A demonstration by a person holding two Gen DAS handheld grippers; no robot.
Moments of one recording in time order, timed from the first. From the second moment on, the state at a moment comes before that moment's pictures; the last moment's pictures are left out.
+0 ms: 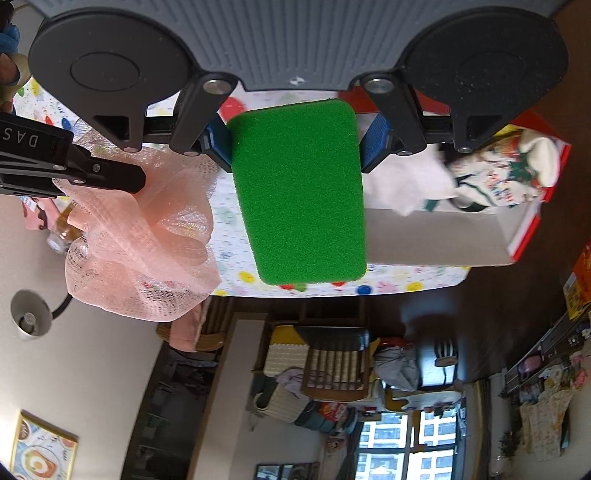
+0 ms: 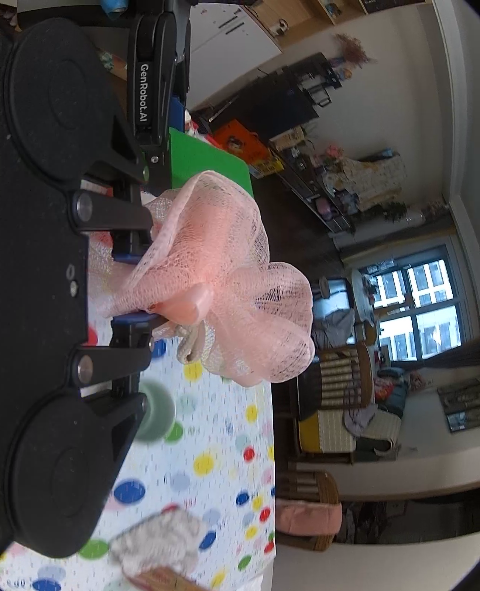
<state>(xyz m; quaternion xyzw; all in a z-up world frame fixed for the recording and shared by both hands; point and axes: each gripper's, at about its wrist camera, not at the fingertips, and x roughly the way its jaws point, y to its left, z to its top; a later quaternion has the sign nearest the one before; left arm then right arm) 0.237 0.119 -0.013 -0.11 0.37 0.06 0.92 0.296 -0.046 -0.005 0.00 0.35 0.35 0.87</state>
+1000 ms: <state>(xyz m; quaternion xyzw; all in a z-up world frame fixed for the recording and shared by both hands) 0.257 0.316 -0.057 -0.09 0.43 0.13 0.89 0.299 0.143 -0.039 -0.08 0.39 0.36 0.84</state>
